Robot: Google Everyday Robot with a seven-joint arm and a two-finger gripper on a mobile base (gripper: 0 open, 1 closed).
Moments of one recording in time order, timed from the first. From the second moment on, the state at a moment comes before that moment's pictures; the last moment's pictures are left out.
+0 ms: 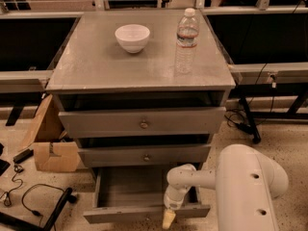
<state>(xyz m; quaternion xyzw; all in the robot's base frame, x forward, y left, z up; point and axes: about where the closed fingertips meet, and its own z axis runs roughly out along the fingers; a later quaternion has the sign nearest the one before) 0.469 -0.068 0.184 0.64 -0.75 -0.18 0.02</state>
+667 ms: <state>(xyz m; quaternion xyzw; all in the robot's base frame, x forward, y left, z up) 0.469 -0.068 0.184 0.64 -0.75 -0.18 0.02</state>
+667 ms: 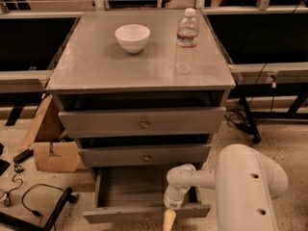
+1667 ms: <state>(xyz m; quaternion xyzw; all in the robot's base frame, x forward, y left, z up) 0.434 -0.070 0.166 0.63 -0.75 -0.21 0.07</state>
